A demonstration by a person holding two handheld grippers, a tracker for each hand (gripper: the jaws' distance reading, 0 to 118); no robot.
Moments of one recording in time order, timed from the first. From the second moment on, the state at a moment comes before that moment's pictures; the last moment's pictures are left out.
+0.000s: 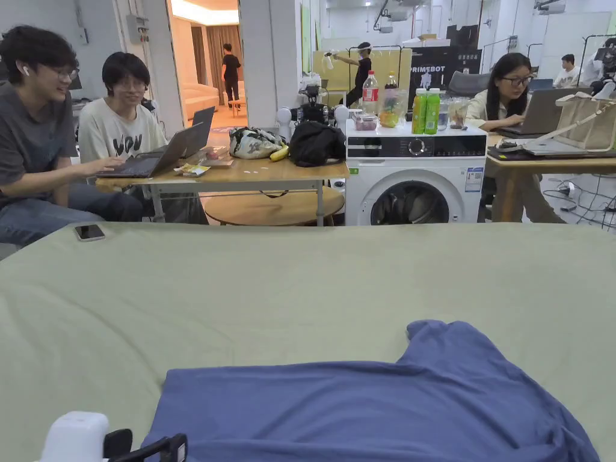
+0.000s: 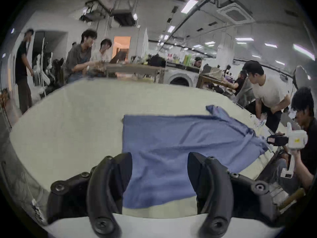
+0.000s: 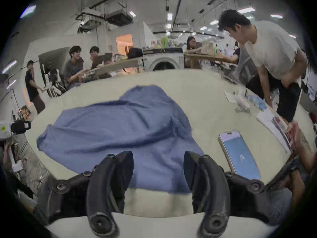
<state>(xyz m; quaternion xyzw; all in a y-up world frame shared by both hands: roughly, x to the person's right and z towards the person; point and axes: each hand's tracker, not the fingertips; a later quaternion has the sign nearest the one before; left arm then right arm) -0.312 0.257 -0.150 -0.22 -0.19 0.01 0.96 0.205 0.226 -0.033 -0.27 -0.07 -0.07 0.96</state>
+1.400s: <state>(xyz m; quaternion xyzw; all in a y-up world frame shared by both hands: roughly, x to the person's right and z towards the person) -0.275 0.166 -0.443 -0.45 -0.11 -0.04 0.88 0.253 0.228 -0.141 -0.33 -0.04 -0.12 0.94</state>
